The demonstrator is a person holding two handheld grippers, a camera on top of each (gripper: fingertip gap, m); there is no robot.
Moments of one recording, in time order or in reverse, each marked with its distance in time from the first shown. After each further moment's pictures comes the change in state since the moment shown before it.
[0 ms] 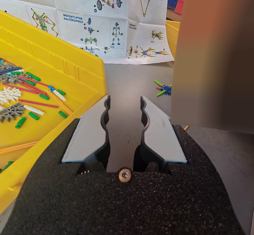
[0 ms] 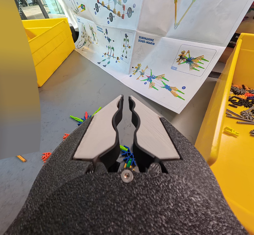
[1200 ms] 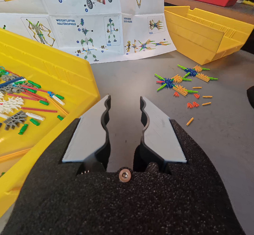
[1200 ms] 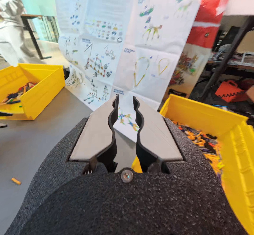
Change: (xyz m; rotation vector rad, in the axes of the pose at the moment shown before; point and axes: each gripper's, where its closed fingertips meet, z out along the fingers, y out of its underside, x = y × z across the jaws) left arm 0.013 0.004 0.003 -0.039 -0.036 0.125; right arm 0.042 -0.116 -0.074 0.203 0.123 -0.094
